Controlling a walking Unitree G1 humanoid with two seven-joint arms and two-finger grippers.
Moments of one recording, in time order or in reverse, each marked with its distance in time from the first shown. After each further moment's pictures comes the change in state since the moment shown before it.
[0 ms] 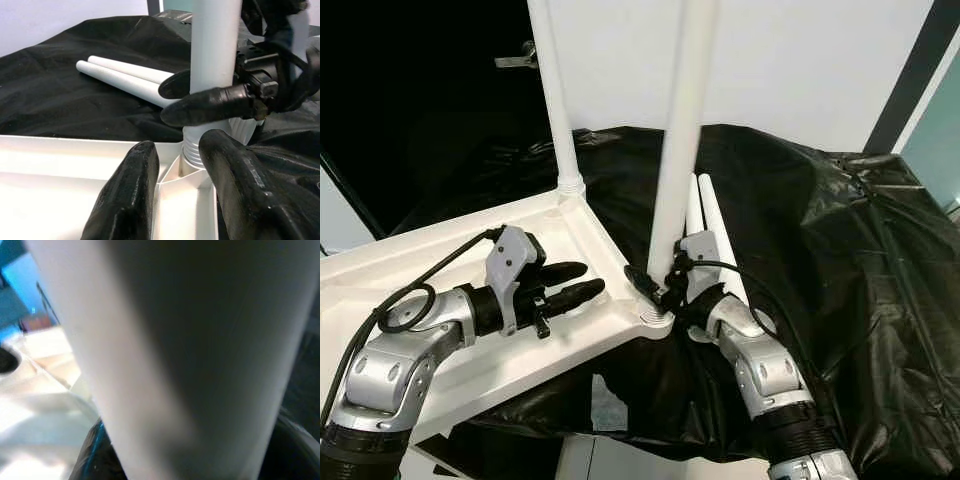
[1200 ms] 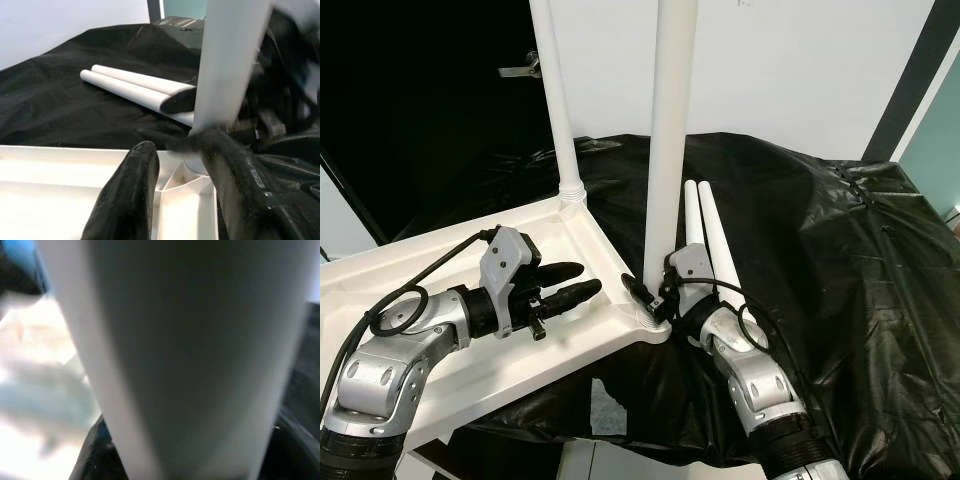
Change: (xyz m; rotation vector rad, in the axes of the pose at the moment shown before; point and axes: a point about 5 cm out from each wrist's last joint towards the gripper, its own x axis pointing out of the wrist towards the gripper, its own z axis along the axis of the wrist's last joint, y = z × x) left arm -0.005 0.000 0.004 0.013 -0.004 0.015; right arm 0.002 0.025 -0.011 -0.353 -0.020 0.058
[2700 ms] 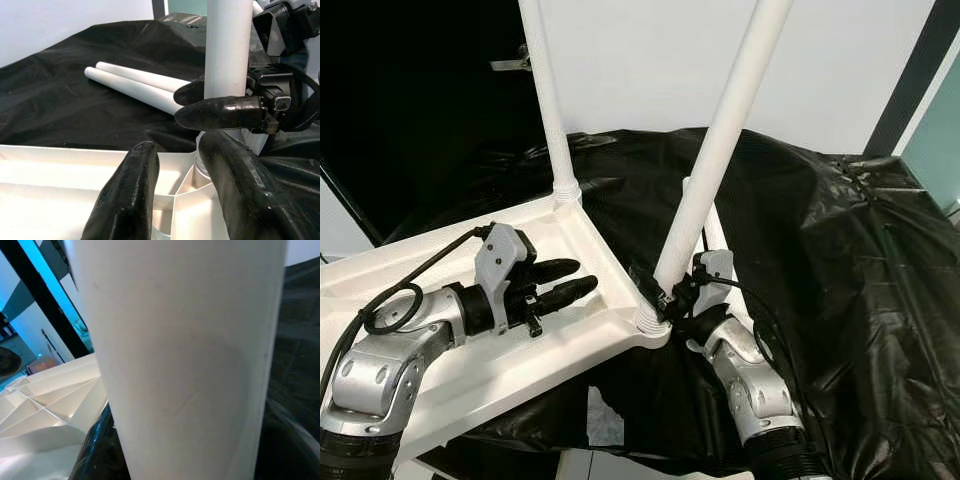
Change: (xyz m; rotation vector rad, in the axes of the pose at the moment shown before) left arm -0.003 0.002 0.002 0.004 0.002 0.011; right arm -0.009 -0.010 -0.011 0.422 -0.104 -0.114
